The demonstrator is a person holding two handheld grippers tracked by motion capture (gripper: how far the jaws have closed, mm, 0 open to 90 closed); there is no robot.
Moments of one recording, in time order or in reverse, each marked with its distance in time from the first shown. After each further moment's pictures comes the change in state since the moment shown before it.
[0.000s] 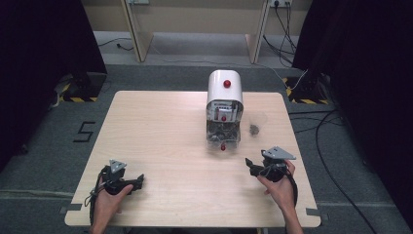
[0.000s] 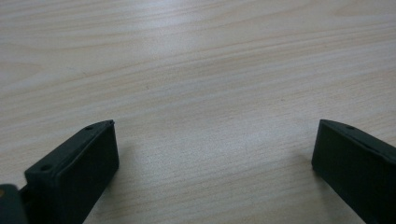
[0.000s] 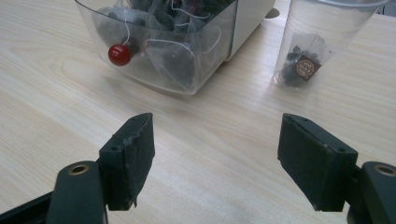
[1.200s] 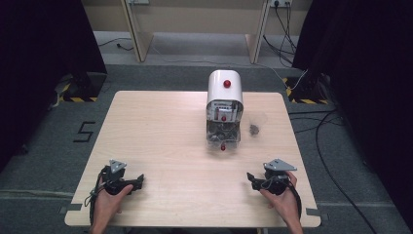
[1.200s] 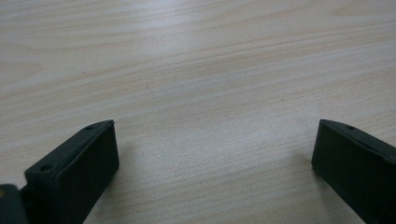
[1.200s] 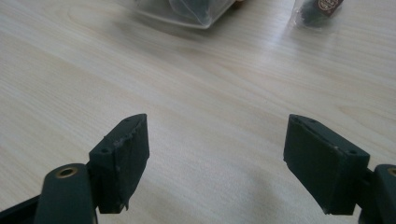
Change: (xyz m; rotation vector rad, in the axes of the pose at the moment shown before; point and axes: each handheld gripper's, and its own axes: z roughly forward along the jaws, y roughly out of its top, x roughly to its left) left arm 0.000 0.000 0.000 0.000 0.000 0.000; right arm 0.006 -0.033 -0.011 0.095 0.026 0.009
